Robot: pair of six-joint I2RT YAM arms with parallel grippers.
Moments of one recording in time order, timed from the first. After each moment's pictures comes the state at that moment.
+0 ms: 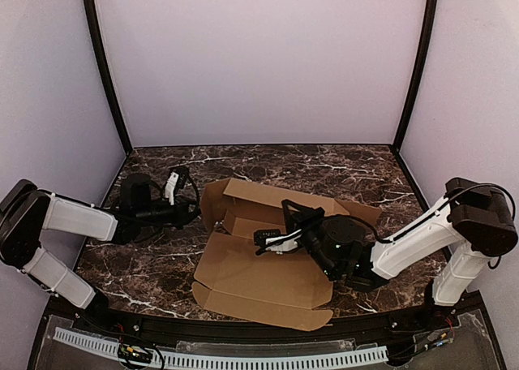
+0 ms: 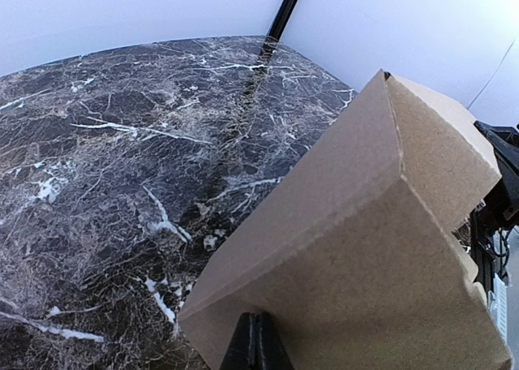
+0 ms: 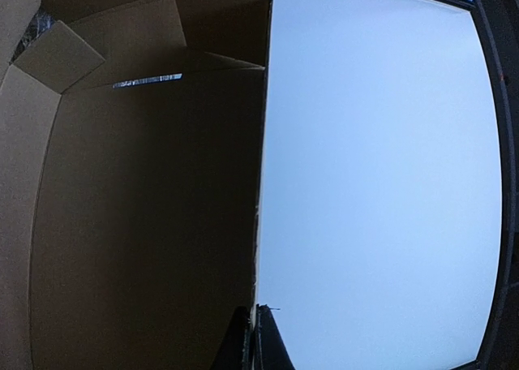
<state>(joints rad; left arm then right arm) -0.43 1.45 0.49 0.57 0.54 -0.19 1.23 1.66 0.59 1.08 0.69 -1.56</state>
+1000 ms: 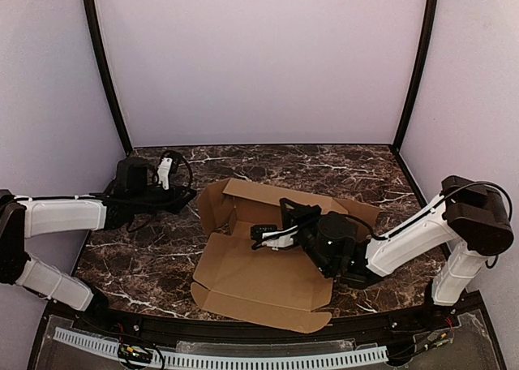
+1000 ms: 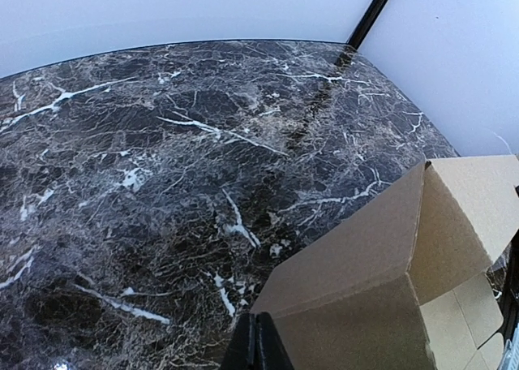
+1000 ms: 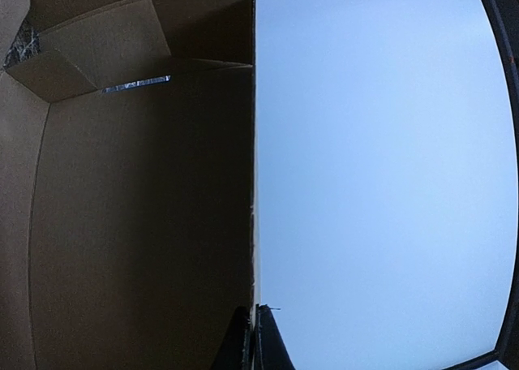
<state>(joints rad) -0.43 1.33 0.64 0.22 0.32 -0.22 1.21 1.69 0.63 1.03 0.71 -1.48</state>
